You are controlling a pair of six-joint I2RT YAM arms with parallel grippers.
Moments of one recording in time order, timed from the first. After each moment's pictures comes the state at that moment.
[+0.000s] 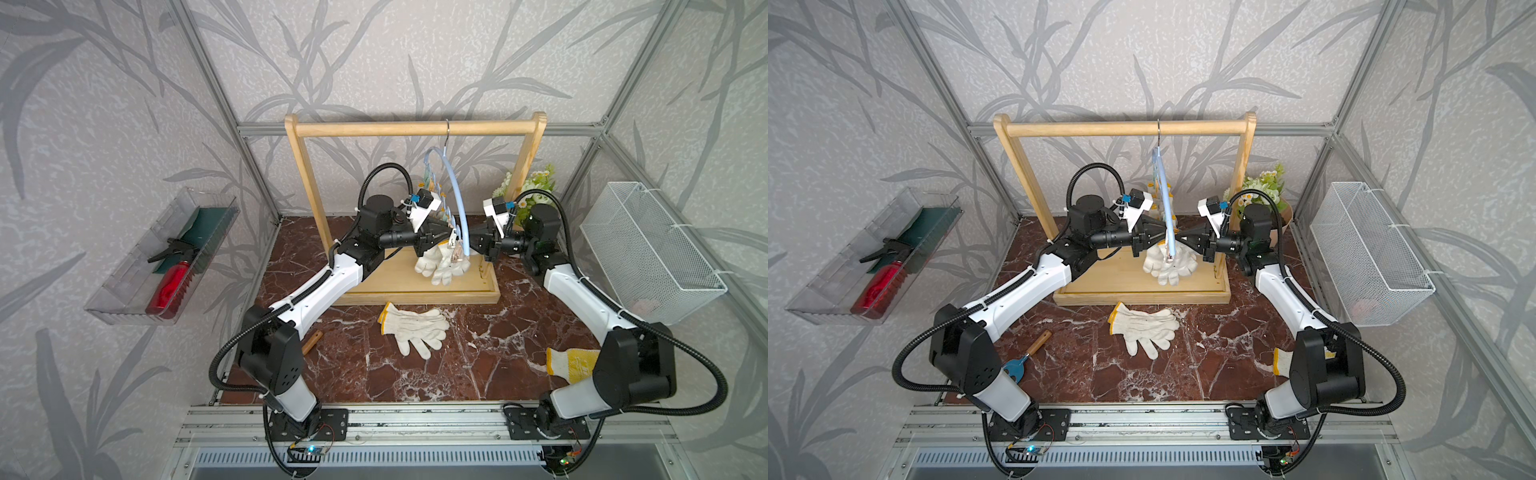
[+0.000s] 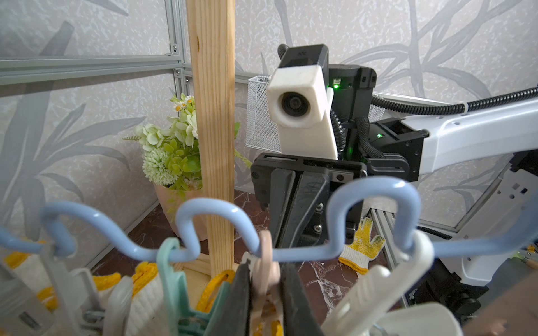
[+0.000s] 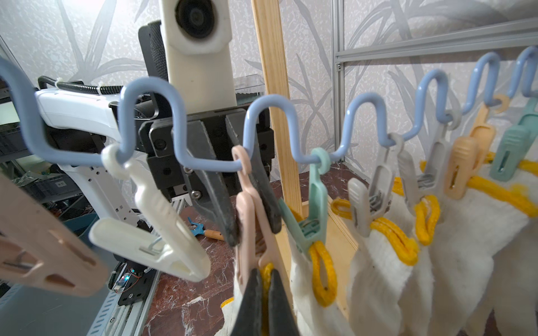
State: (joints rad) left arm -0.53 1.65 1.43 0.14 0.81 -0.04; right arm 0.18 1.50 1.15 0.28 -1.22 0.11
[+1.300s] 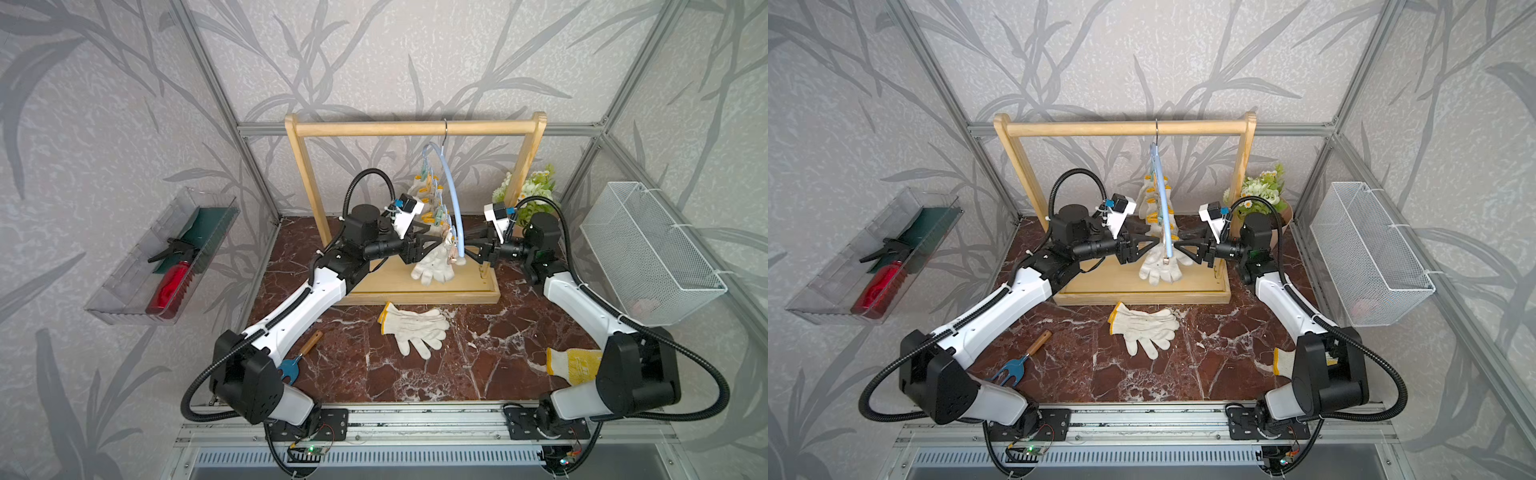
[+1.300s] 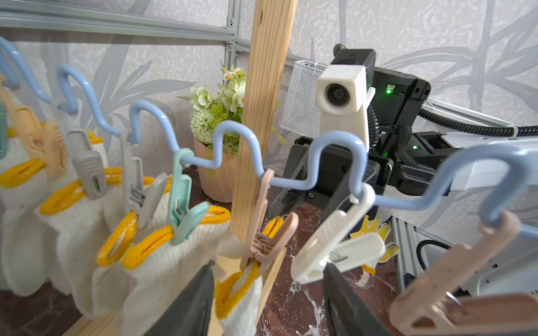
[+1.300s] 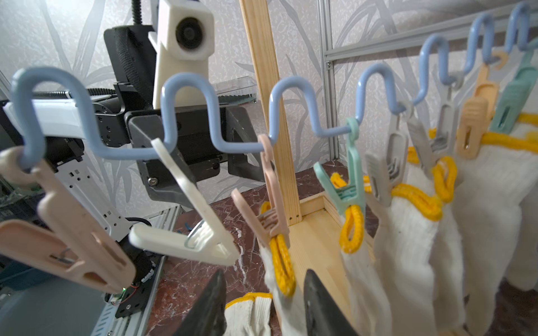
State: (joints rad) left arm -0.51 1.43 1.27 -0.02 0.61 -0.09; right arm 0.18 1.45 1.03 0.35 -1.16 0.17
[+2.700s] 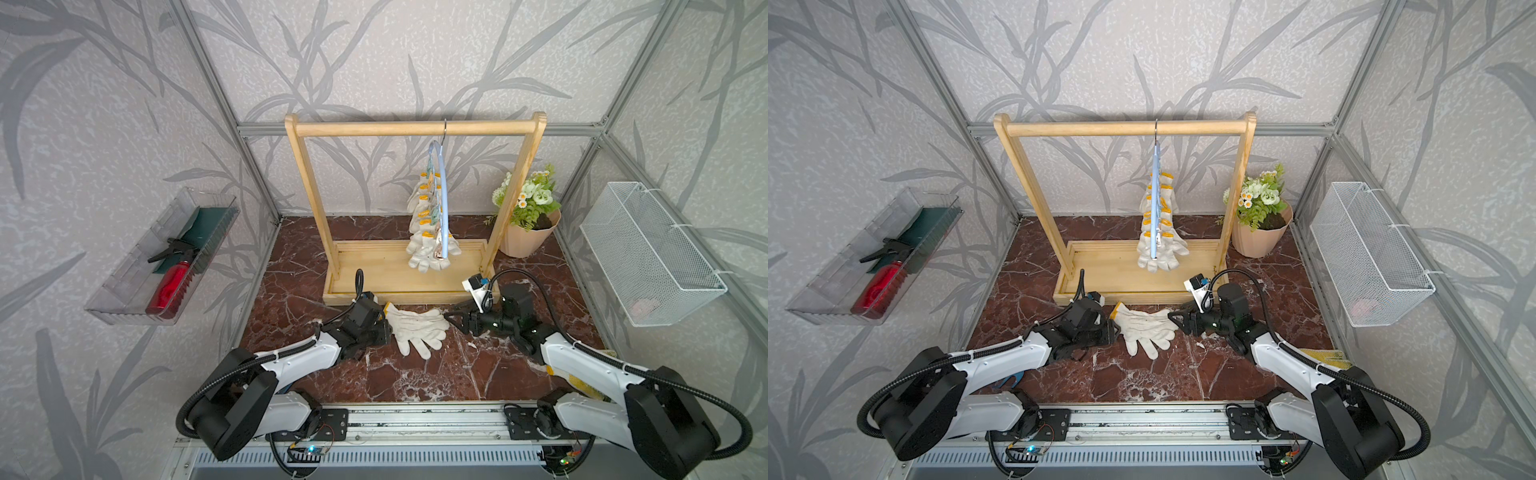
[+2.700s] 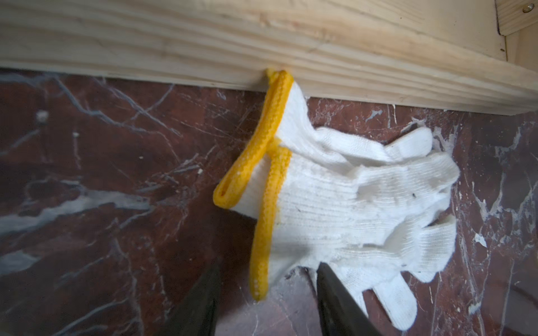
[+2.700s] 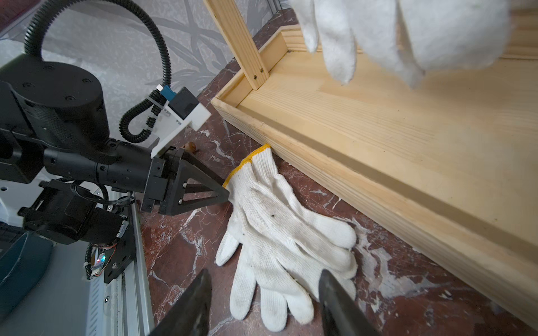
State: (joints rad) left arm -0.63 1.29 0.46 -0.09 0.03 -0.70; right arm 0.45 1.17 0.44 0.23 -0.62 0.24
